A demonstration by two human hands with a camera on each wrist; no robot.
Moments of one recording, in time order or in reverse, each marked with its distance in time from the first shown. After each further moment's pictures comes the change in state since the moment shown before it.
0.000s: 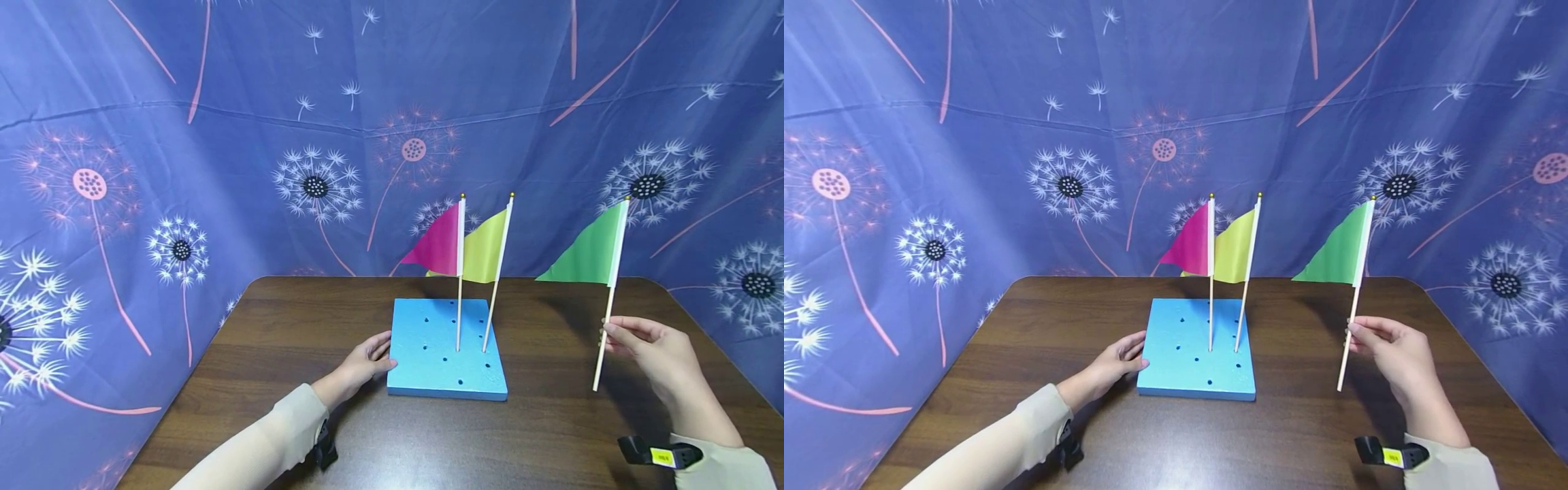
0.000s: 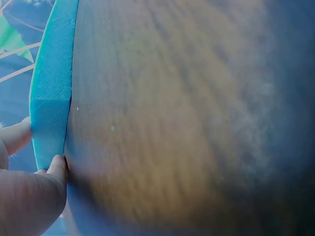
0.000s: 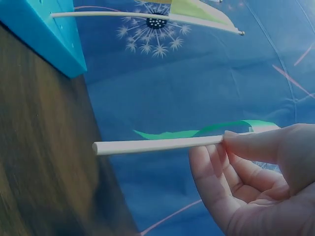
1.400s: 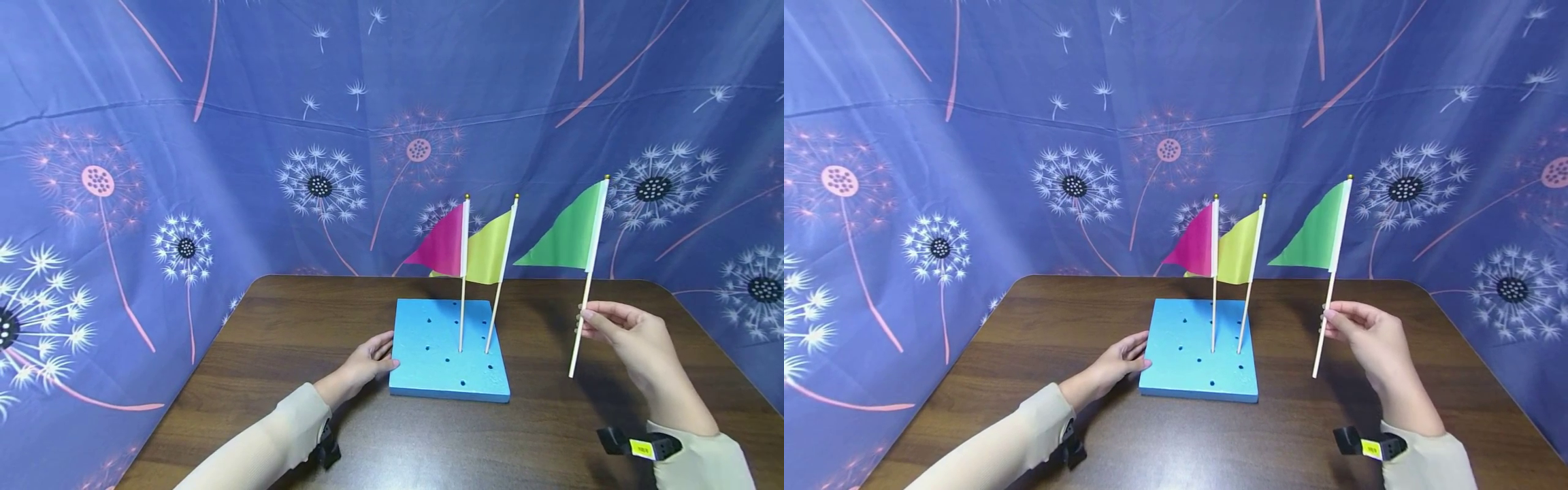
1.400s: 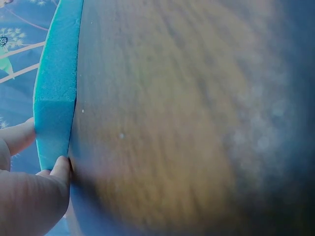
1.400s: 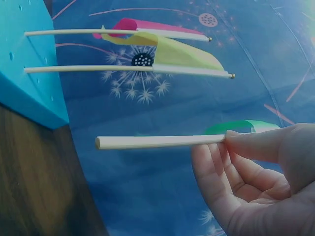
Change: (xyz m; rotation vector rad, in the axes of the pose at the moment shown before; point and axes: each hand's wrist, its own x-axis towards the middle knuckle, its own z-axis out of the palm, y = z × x) left_hand 0.000 0.000 0.000 0.007 0.008 -0.005; right_hand 0.003 -0.027 0.040 0.043 -0.057 -0.094
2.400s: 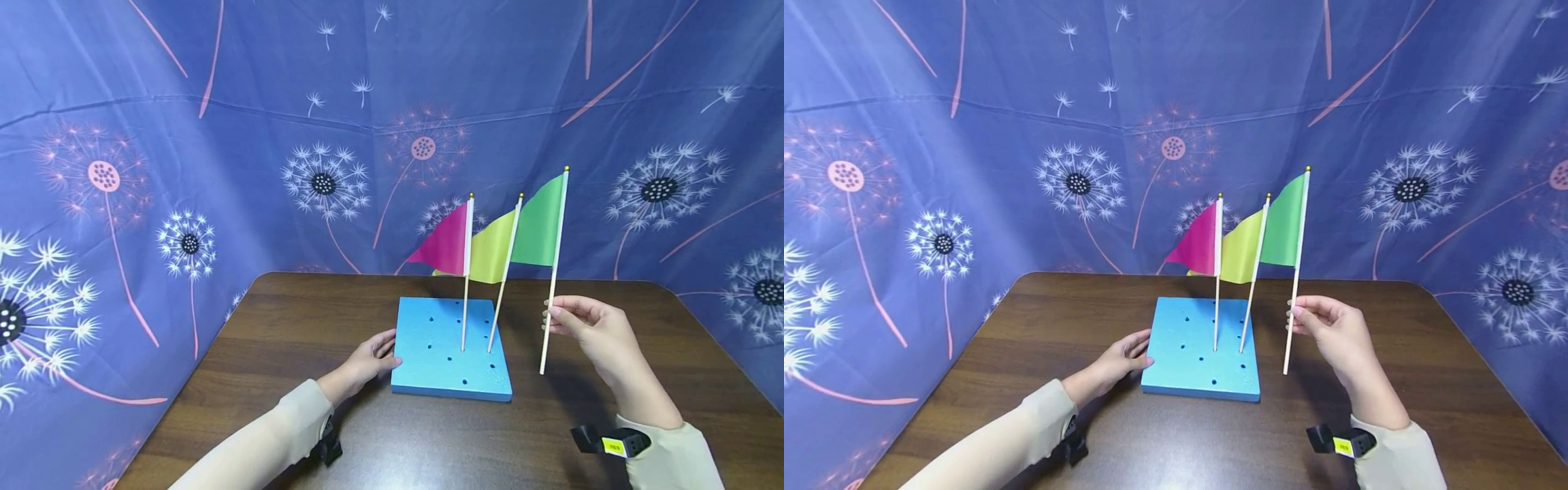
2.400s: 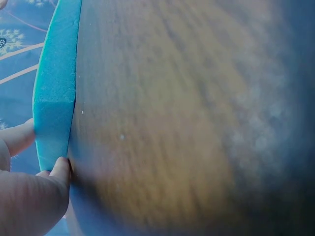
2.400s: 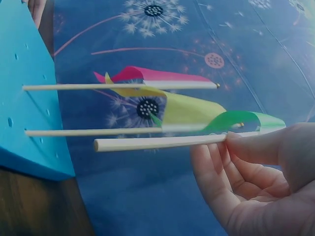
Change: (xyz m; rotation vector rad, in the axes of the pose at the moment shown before) left_hand 0.000 0.001 0.001 0.007 0.006 0.000; right_hand 0.000 -0.007 0.046 -0.067 -0.076 -0.059
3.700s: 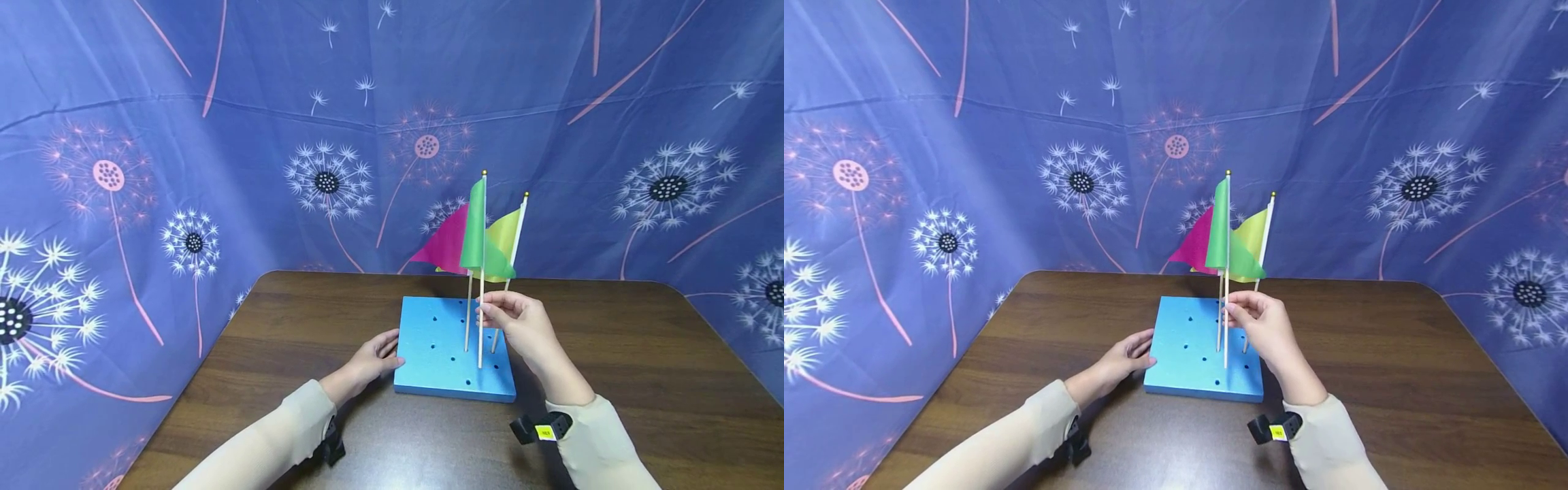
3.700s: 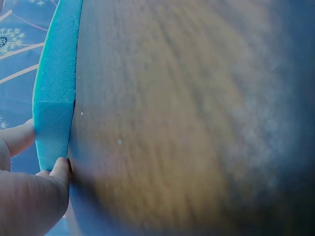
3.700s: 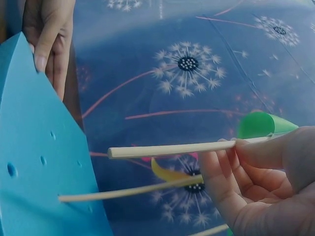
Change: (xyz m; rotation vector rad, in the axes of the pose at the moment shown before) left_hand -0.001 -0.001 0.001 -0.022 0.002 0.015; right_hand 0.018 0.002 0.090 -0.106 -0.084 0.057
